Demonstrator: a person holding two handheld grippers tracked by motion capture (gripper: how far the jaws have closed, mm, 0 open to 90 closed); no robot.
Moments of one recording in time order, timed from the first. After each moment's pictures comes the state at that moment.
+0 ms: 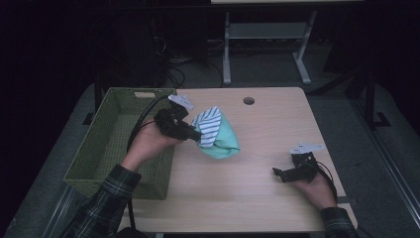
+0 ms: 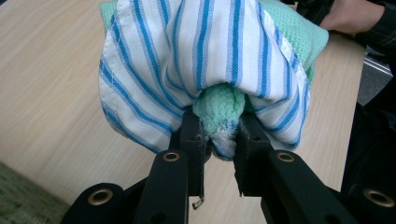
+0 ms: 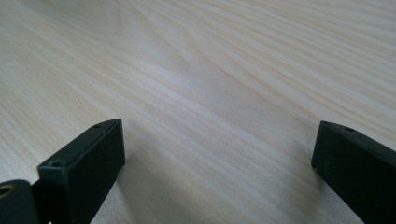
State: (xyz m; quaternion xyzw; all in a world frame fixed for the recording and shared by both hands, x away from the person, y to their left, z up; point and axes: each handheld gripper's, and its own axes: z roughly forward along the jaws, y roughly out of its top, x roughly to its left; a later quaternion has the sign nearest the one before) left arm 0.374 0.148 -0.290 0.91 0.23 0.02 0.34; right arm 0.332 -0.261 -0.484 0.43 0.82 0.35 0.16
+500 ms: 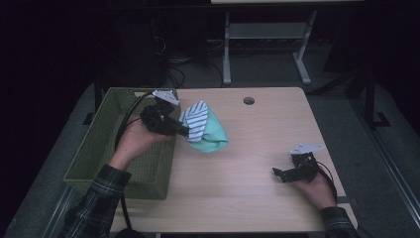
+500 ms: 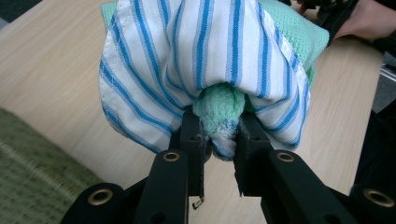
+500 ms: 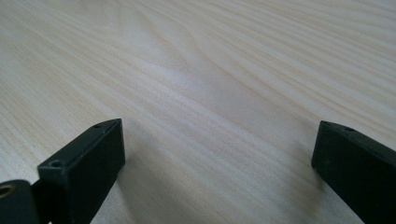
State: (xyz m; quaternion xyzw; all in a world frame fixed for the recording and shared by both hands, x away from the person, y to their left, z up) left arm 0.376 0.178 -0.281 0.90 0.26 0.04 0.34; right arm 0.332 -0.261 -0.484 0.43 0.82 0.35 0.16
